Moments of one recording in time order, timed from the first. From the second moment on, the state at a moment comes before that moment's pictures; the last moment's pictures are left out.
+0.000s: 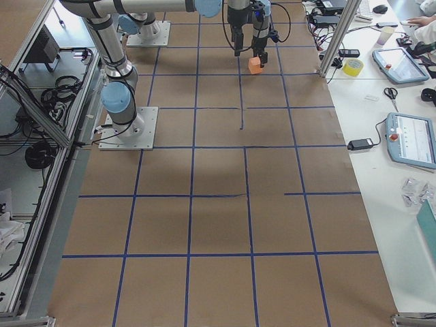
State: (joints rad) left arm -1.87 -2.26 -1.43 -0.96 1.59 -0.63; right arm 1.60 -1.59 1.54 -1.55 -1.59 -0.06
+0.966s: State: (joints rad) left arm -1.87 -2.26 -1.42 -0.97 1.59 -0.59; right arm 1.60 -1.62 1.54 -1.55 -1.60 -0.05
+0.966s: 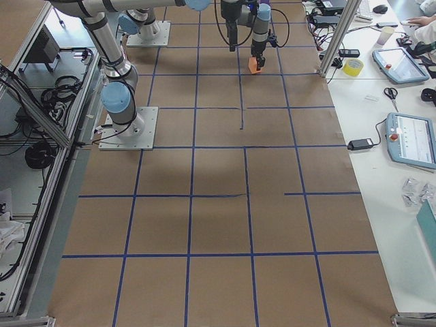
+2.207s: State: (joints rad) left arm -1.38 -2.13 -1.46 -1.12 1.55 0.21; right arm 1.60 -1.62 1.55 -1.55 -1.62 -0.06
